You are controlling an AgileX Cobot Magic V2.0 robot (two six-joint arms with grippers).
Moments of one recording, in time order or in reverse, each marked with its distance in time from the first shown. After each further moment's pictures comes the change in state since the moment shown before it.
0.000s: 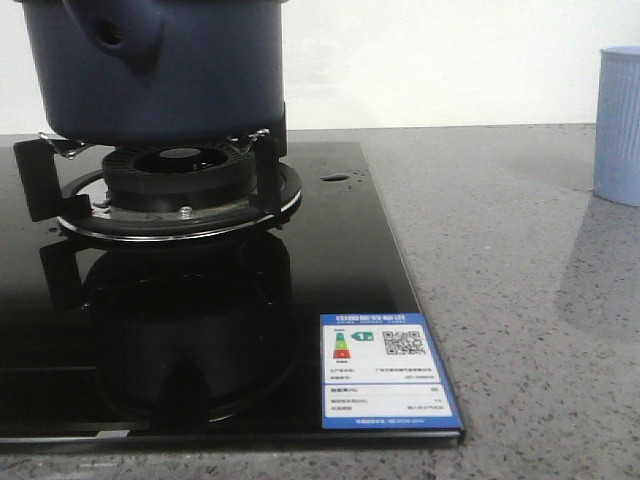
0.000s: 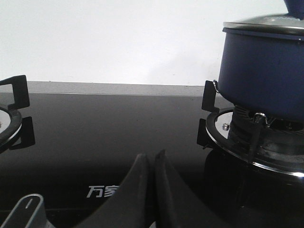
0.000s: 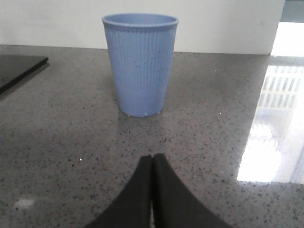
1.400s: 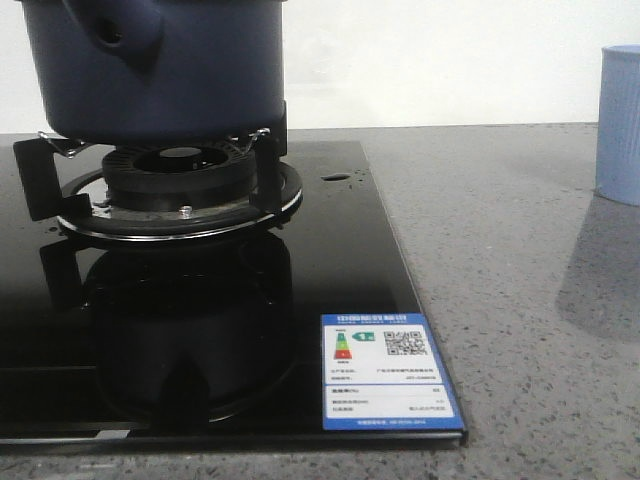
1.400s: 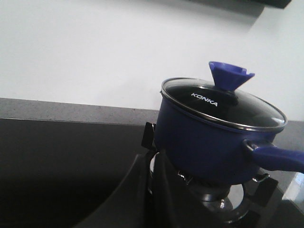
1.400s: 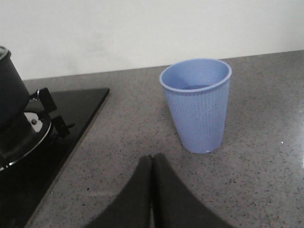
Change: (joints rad) left arm 0.000 0.218 -0.389 -0.431 0.256 0.276; right arm 0.000 0.276 -0.390 0.465 0.239 -0.258
